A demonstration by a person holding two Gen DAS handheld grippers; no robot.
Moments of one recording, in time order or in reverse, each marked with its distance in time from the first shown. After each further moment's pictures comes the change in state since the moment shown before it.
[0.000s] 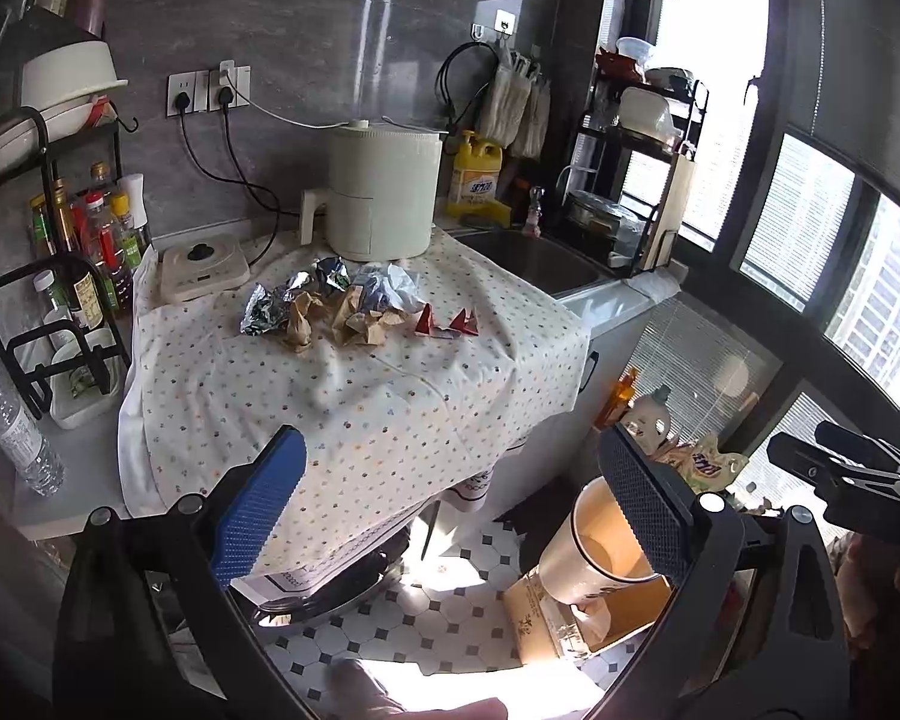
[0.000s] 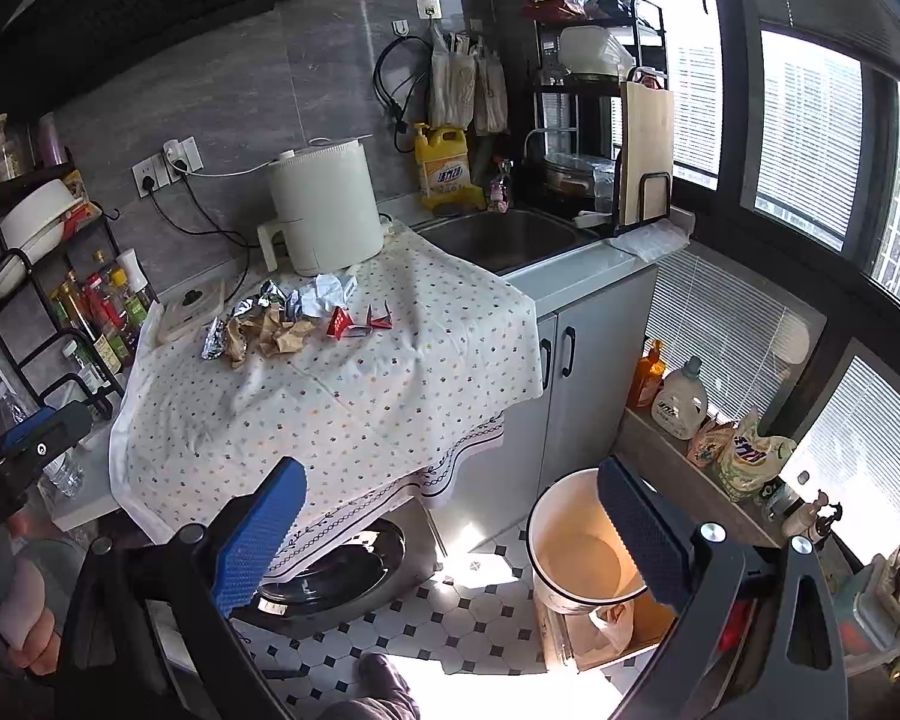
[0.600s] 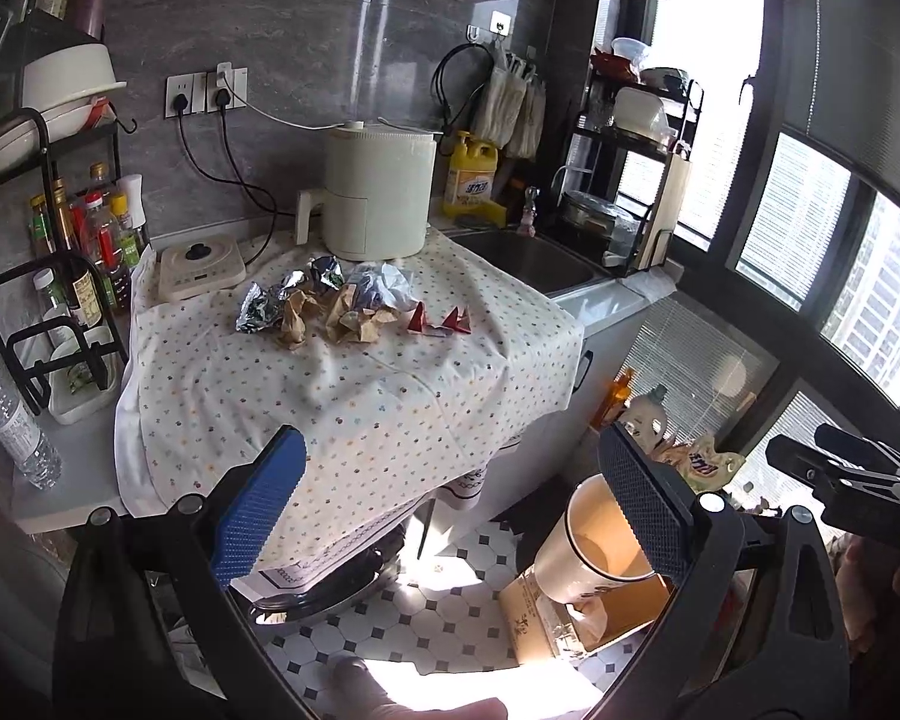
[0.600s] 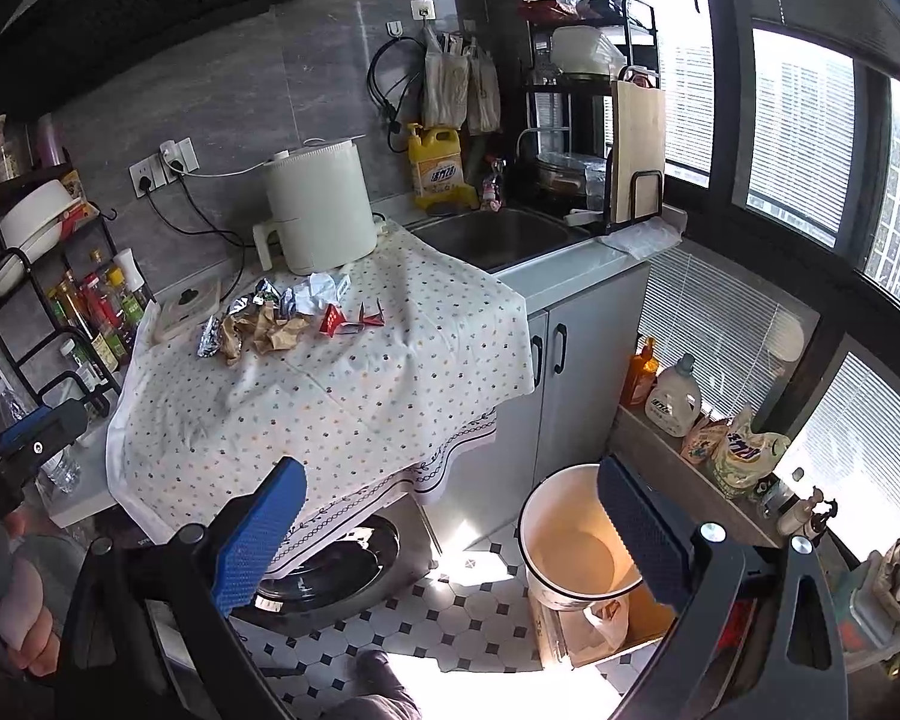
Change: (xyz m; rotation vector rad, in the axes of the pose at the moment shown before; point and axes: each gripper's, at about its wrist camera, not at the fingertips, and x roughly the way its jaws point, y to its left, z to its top) left arm -0.005 -0.007 -0.006 0.001 0.000 -0.007; right arm -0.005 -0.009 -0.004 0.008 0.003 -0.008
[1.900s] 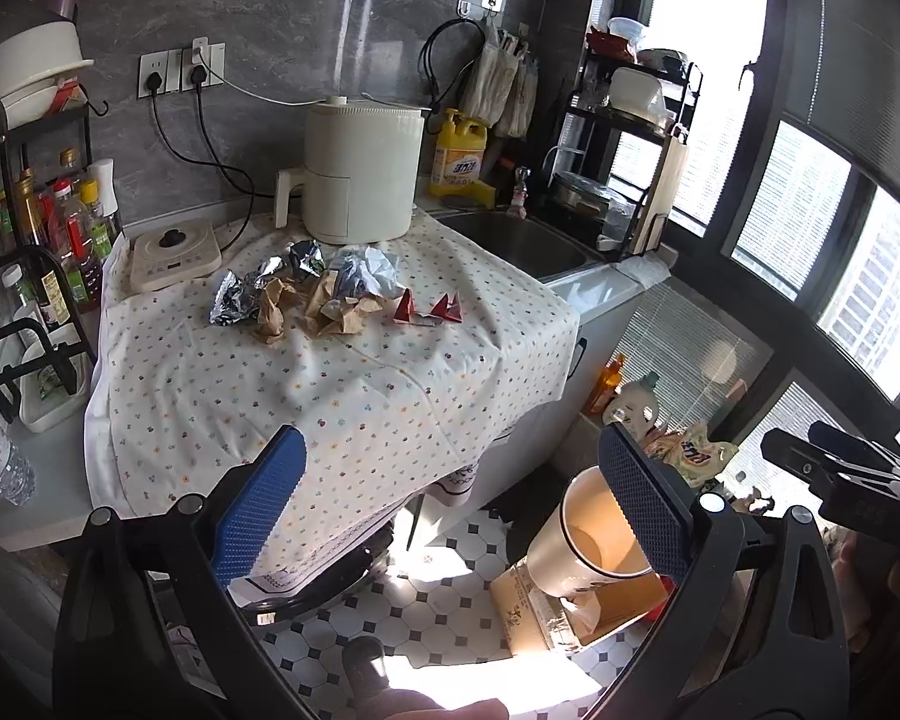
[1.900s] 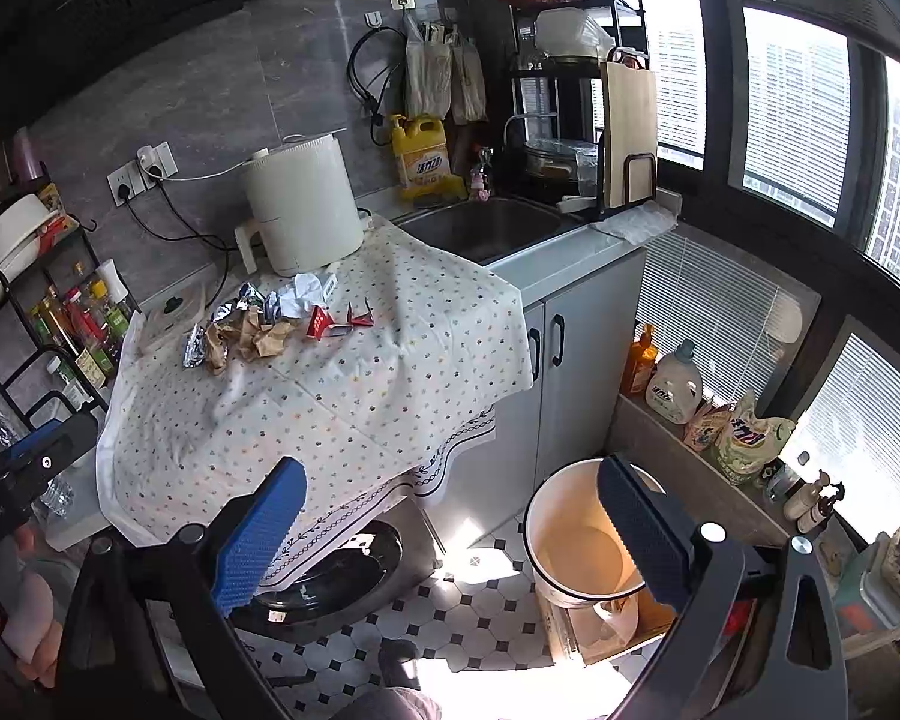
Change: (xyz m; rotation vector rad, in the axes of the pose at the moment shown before) left arm 0.042 0.004 0.012 -0.001 0.051 -0.039; right arm 0.031 0.001 0.010 0.030 0.019 -0.021
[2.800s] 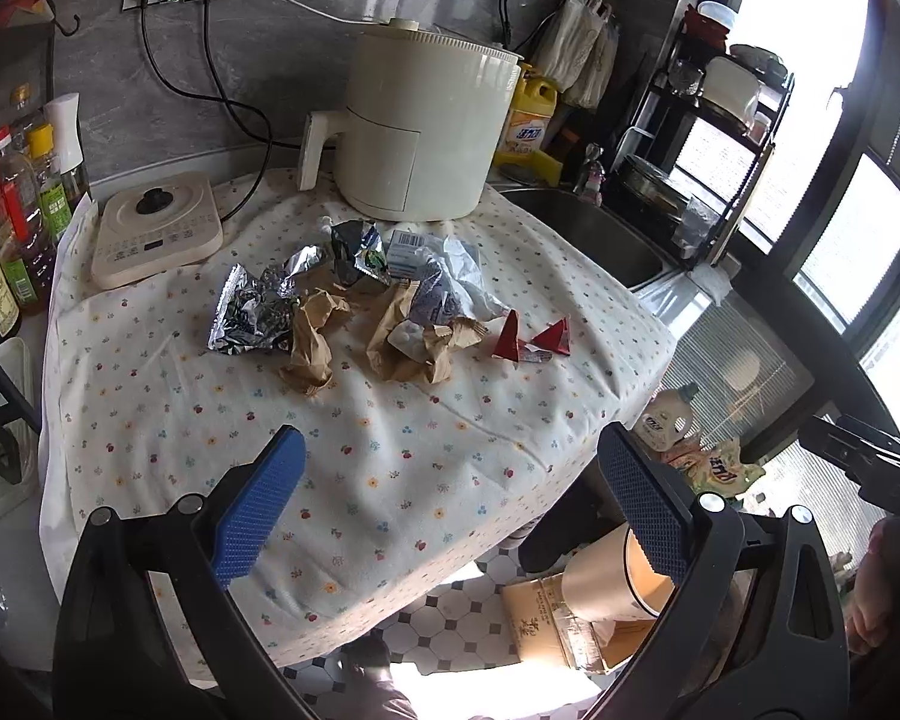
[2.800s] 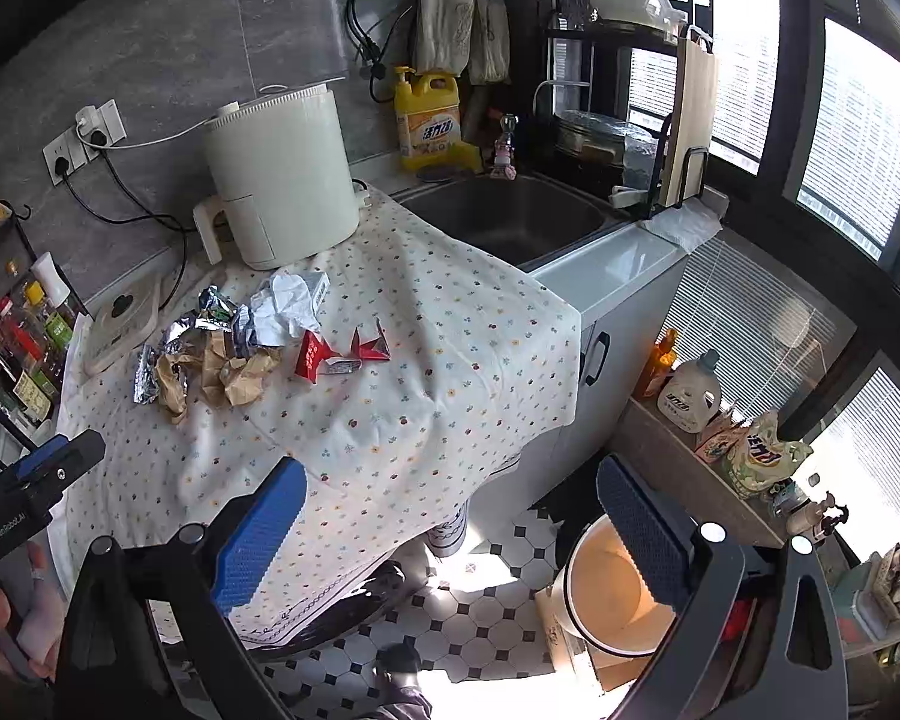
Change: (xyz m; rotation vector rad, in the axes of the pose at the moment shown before) left arm 0.159 0.134 0.073 -0.088 0.124 -0.030; right arm 0.154 0.095 0.089 -0.021 0.111 -0.089
